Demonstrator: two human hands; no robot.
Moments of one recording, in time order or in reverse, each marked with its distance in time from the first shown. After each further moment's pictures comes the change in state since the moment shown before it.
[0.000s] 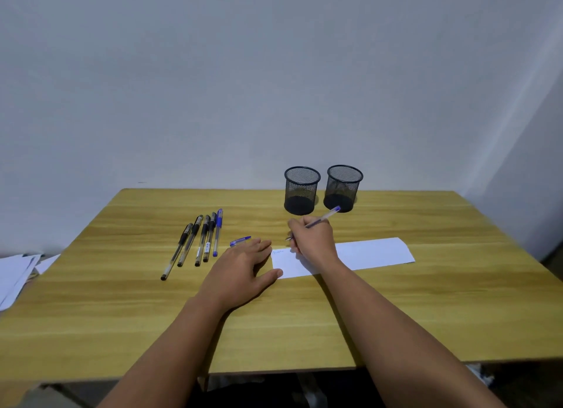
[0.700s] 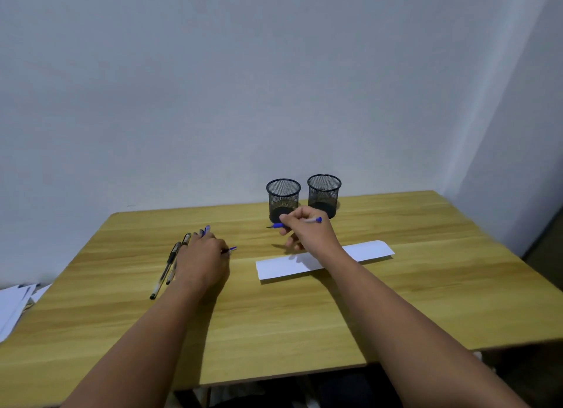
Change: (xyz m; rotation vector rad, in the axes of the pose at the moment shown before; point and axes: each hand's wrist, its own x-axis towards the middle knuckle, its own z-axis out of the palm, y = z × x) left_hand 0.034 -0.010 -0.042 0.471 -0.048 -0.356; right_hand -0.010 -0.049 -0.051 0.089 -0.181 -0.023
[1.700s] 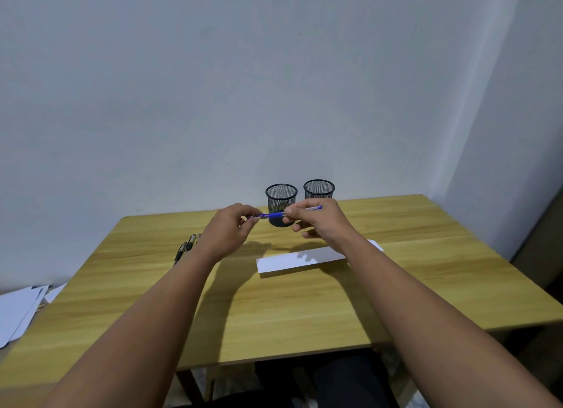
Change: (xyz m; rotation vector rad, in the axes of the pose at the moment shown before) left_hand 0.006 0.039 -0.068 -0.725 0.123 0.263; right_hand -0.018 -0.034 -0.036 0.027 -0.111 -0.056
